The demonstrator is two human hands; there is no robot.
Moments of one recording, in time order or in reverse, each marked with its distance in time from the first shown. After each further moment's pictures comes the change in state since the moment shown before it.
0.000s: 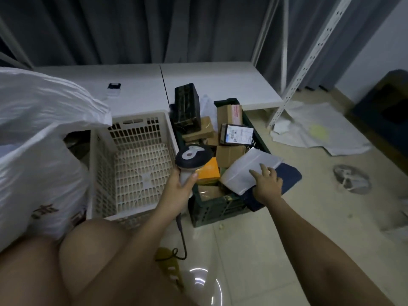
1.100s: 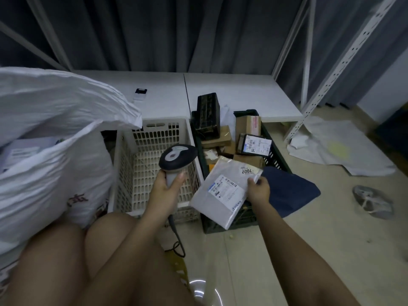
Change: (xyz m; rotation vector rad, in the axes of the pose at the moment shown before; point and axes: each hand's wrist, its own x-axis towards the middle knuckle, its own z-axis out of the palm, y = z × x) left_hand -0.017 -0.016 -0.057 -0.117 0.254 -0.020; right_hand -0.007 -0.085 0.009 1.265 0.181 0.314
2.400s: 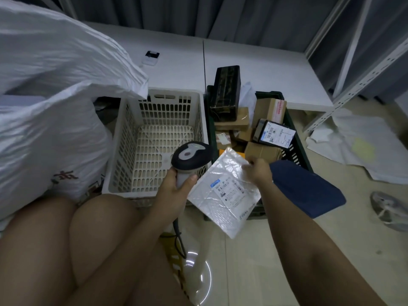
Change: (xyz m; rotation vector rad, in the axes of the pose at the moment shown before) left_hand 0.009 -0.040 0.016 -0.003 0.018 -0.109; right_hand 0.071 -0.004 0.049 -0.763 -0.280 -0.262
